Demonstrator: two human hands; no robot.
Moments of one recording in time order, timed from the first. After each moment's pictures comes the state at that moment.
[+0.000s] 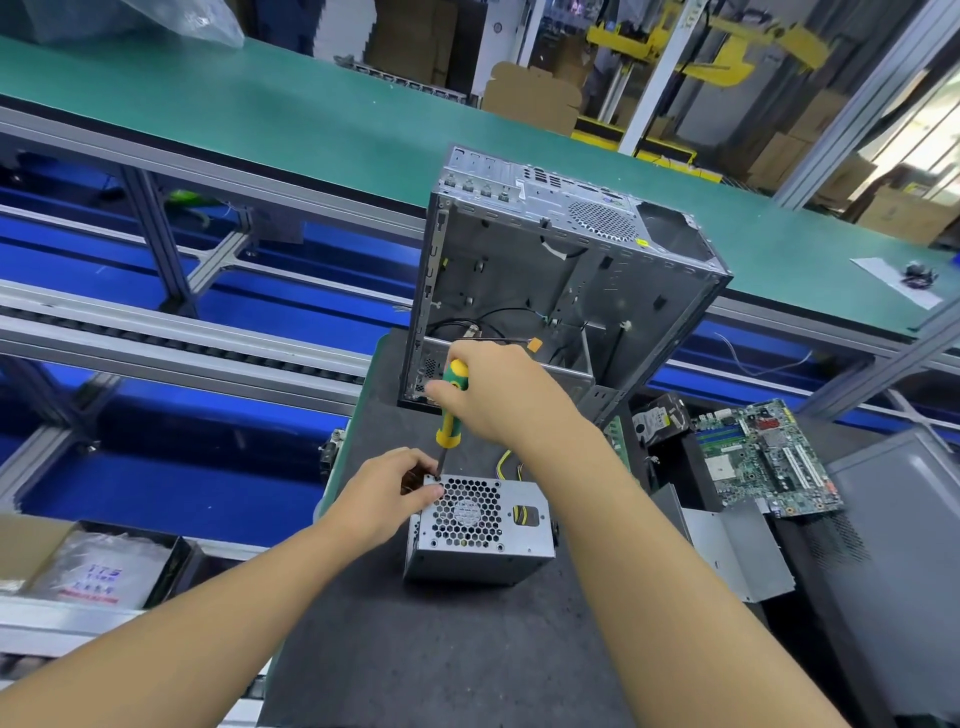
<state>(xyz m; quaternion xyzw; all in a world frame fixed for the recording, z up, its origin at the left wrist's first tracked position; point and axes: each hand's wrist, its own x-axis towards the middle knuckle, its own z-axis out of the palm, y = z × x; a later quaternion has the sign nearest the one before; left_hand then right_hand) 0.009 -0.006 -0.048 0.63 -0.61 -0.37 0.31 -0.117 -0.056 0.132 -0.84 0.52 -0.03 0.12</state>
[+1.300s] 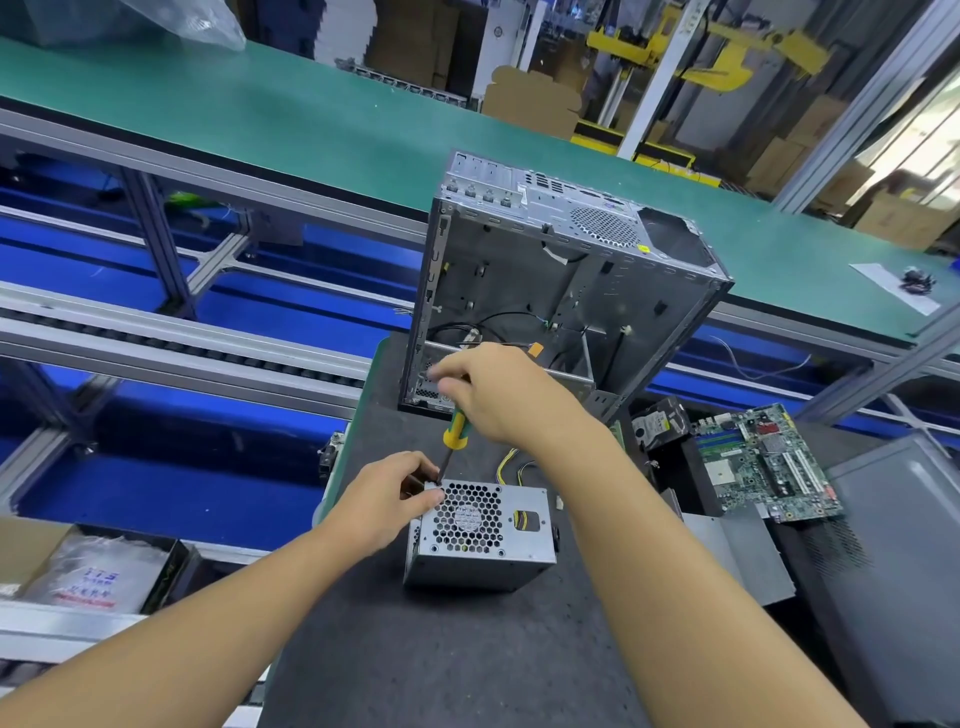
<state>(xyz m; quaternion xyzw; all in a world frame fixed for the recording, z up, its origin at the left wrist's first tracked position) 0.010 -0.007 -0.051 0.62 -0.60 -0.38 0.32 -0.116 -0.059 0.144 -0.86 0.48 0.00 0.16</state>
